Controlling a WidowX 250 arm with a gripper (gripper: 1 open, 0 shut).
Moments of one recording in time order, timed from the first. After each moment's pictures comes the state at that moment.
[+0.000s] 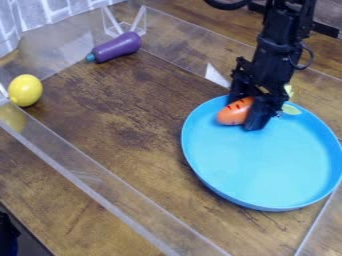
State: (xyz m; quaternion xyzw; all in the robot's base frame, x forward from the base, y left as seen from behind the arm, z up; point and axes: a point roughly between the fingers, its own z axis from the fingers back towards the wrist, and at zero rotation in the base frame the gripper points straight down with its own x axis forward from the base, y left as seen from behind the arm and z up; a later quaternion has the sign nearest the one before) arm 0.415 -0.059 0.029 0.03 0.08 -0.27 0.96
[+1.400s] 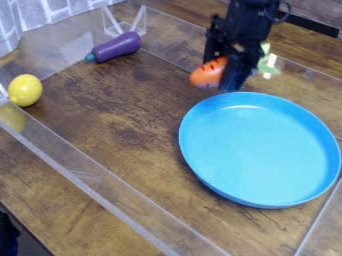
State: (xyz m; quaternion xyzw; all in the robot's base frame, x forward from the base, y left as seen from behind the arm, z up) arm 0.397 -0.025 0.095 0.05 0.05 -0.25 0.97
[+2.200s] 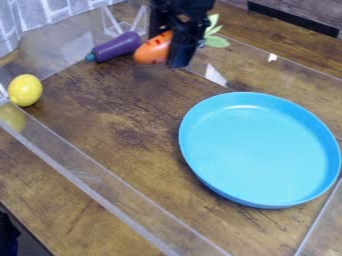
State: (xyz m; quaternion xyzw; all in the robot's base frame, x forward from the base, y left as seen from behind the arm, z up) arm 0.352 0.029 0.116 0.06 0.06 -0.18 0.98
